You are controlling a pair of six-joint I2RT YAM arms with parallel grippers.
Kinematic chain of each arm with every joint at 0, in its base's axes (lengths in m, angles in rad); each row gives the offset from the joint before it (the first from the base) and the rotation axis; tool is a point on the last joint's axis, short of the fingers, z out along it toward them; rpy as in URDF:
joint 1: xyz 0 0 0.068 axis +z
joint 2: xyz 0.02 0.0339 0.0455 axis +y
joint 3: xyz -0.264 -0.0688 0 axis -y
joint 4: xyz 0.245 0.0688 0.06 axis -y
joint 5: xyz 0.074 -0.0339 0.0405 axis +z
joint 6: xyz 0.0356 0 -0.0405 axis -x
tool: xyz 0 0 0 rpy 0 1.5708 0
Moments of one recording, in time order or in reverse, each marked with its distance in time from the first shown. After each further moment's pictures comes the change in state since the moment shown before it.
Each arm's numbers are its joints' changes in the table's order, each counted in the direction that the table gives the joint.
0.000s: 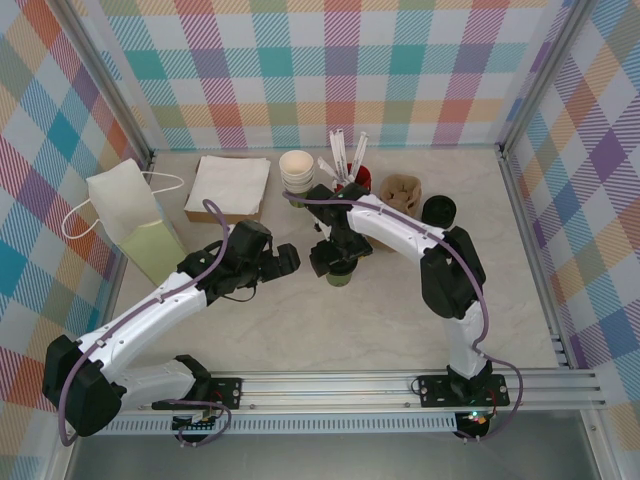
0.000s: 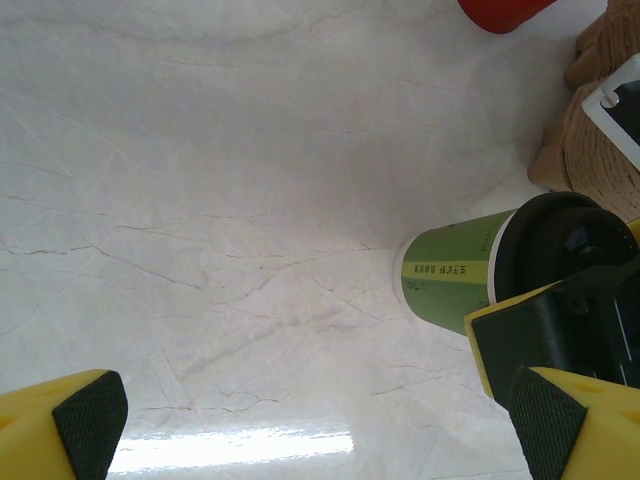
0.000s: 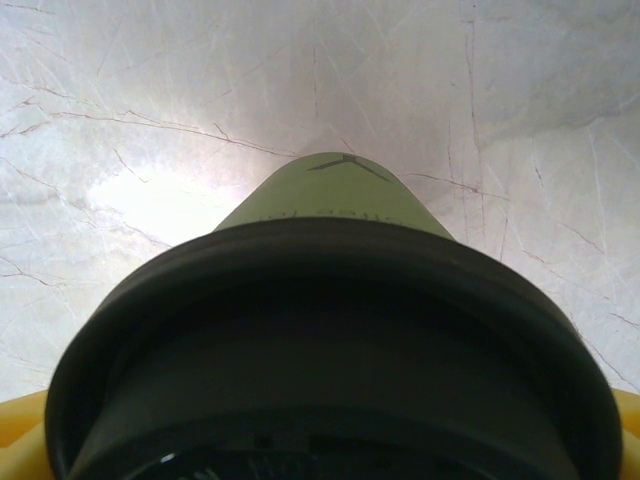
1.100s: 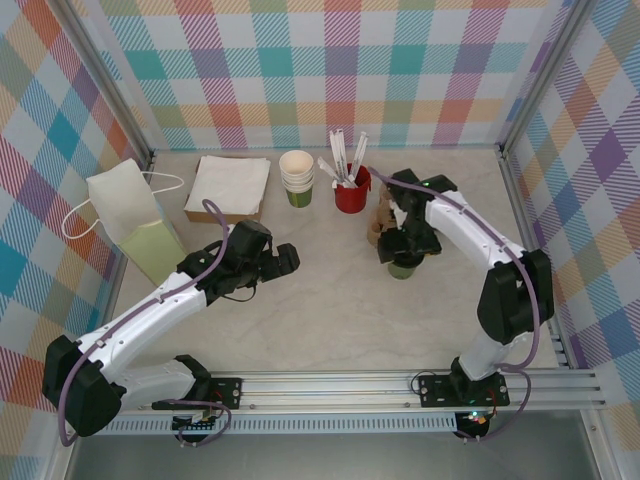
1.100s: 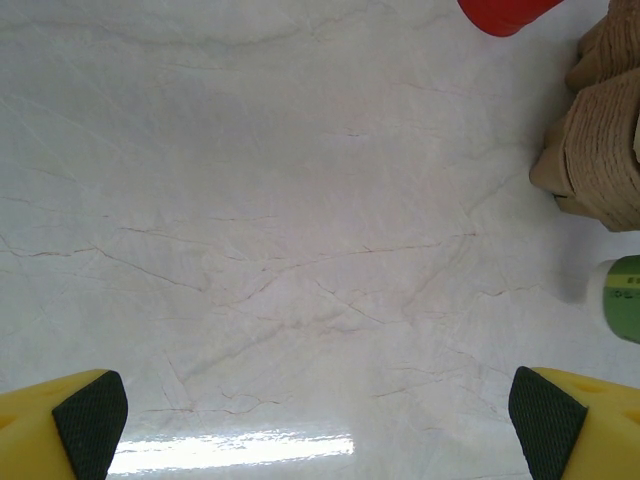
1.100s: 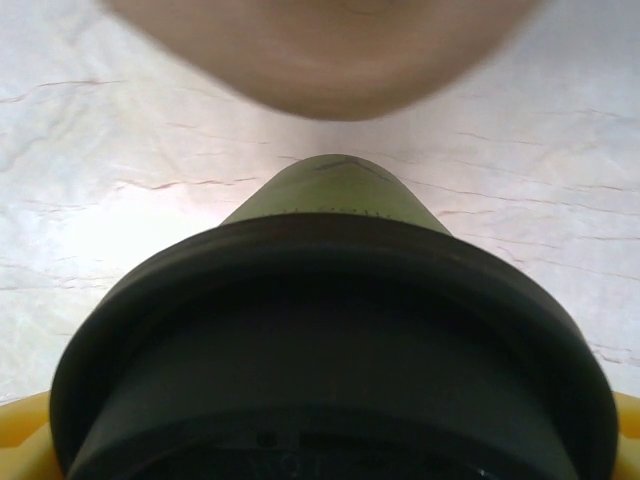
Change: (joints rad) left arm 0.000 -0.003 0.000 0.000 0.004 0.001; right arm -0.380 -0.357 -0.325 -0.024 -0.023 0.066
